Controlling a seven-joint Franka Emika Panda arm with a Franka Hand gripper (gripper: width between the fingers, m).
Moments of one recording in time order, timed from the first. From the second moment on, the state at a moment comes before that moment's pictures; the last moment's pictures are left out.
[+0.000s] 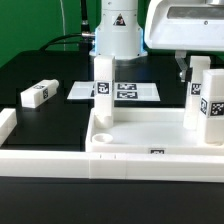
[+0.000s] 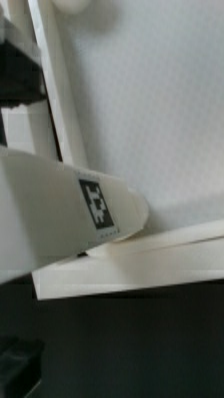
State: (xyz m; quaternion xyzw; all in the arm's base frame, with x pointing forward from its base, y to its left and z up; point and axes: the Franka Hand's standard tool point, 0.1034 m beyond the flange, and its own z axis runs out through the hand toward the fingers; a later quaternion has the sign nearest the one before) arm 0.615 0.103 0.116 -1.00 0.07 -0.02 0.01
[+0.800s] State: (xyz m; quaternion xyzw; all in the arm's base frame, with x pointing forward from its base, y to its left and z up) arm 0.617 0.099 0.116 -1.00 -0.05 -0.02 -0.01
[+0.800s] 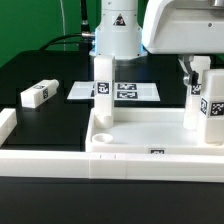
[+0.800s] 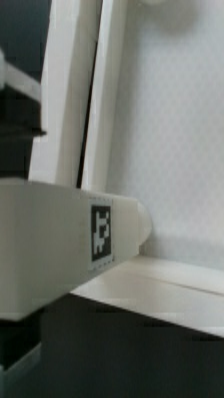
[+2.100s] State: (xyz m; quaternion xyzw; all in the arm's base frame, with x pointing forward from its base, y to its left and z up) arm 0.615 0.101 0.114 -0.92 0.38 -0.01 0.02
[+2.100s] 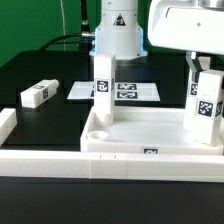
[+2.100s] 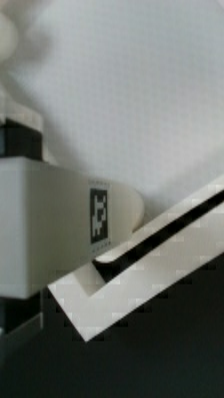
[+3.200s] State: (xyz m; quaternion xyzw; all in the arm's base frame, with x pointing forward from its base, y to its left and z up) arm 0.617 0.104 0.114 -0.71 0.70 0.00 0.04
